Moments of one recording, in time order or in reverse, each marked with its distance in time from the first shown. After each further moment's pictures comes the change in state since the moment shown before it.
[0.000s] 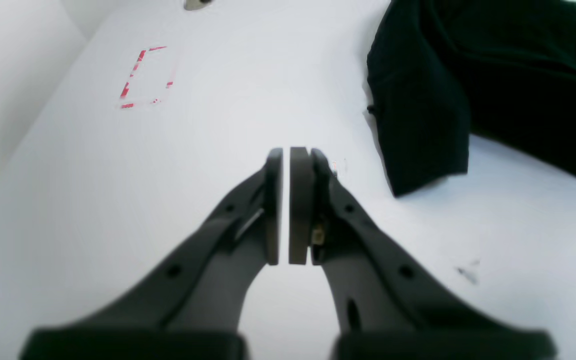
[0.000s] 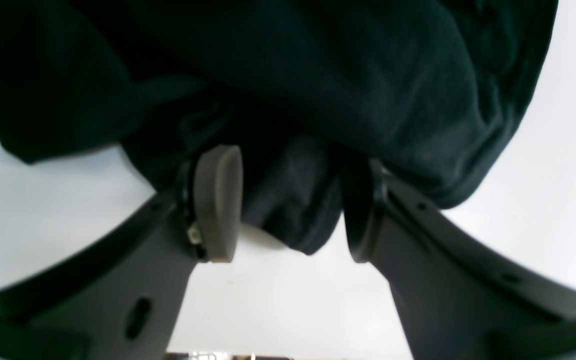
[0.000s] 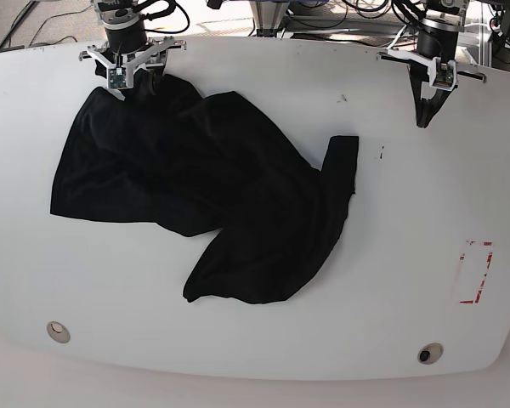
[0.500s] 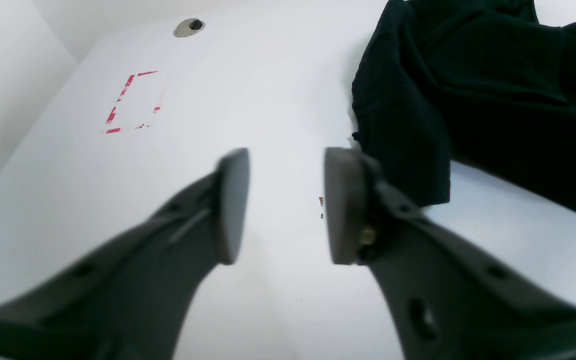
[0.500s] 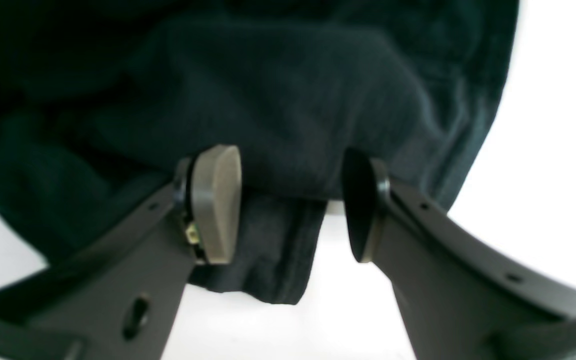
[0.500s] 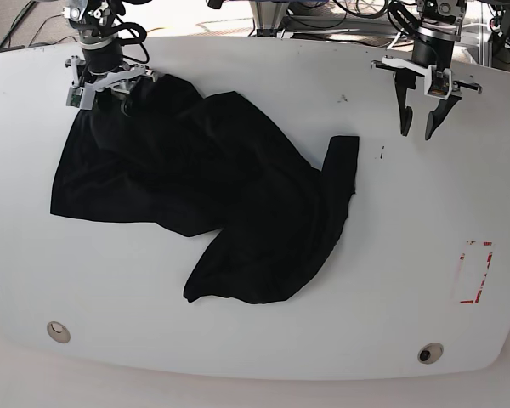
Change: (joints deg) left arm -1.9 0.0 1.6 0.0 0.1 -0.2 0.0; right arm 5.9 1.9 8.7 -1.1 22.9 -1.0 -9.0
